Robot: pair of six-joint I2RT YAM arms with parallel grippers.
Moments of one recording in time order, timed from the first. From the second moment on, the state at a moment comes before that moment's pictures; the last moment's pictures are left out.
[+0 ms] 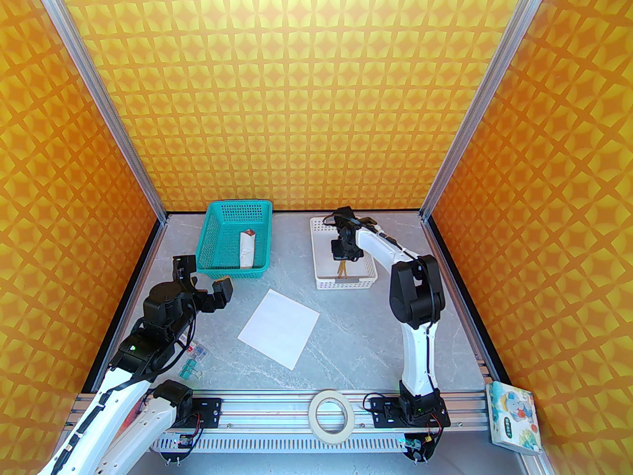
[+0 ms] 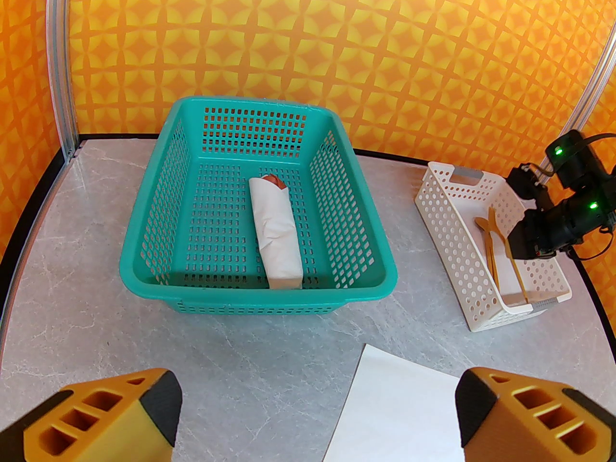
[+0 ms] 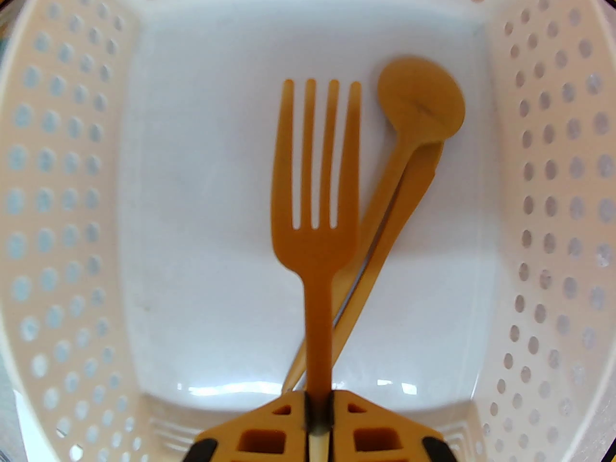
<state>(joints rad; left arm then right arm) -0.33 0.66 0.69 -0.39 -0.08 -0.30 0.29 2.11 1.77 -0.87 0.09 0.23</state>
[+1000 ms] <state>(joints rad) -0.33 0.65 0.67 -0.35 -0.09 -0.30 0.68 1.65 1.42 -0.77 0.02 0.52</state>
